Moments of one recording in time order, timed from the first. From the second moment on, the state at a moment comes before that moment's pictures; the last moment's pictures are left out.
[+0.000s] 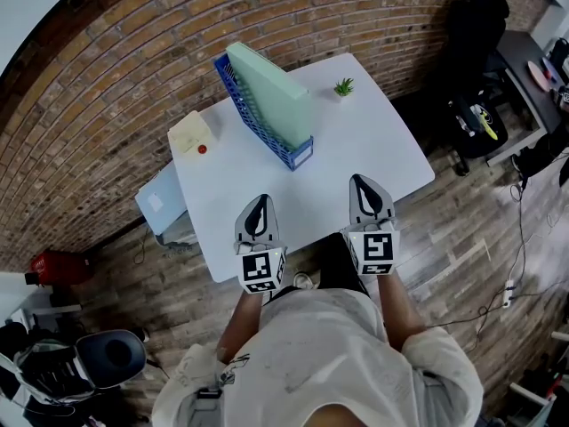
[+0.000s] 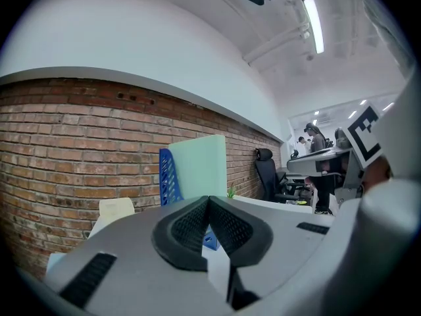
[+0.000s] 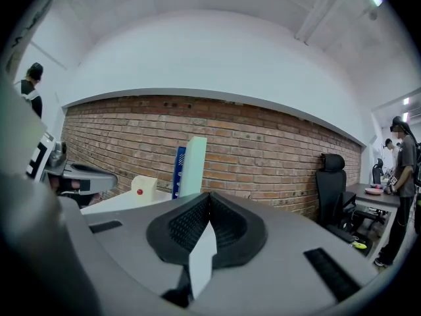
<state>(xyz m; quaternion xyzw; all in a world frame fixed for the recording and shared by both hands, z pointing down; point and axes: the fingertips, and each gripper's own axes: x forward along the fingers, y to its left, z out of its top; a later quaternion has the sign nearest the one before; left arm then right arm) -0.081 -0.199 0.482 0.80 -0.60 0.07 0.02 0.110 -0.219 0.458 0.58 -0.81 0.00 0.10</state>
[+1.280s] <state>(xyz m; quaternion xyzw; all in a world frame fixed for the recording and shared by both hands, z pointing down) -0.088 -0.202 0.483 0.79 -0.60 0.06 0.02 0.100 -0.221 0.458 0.57 -0.81 0.00 0.12</state>
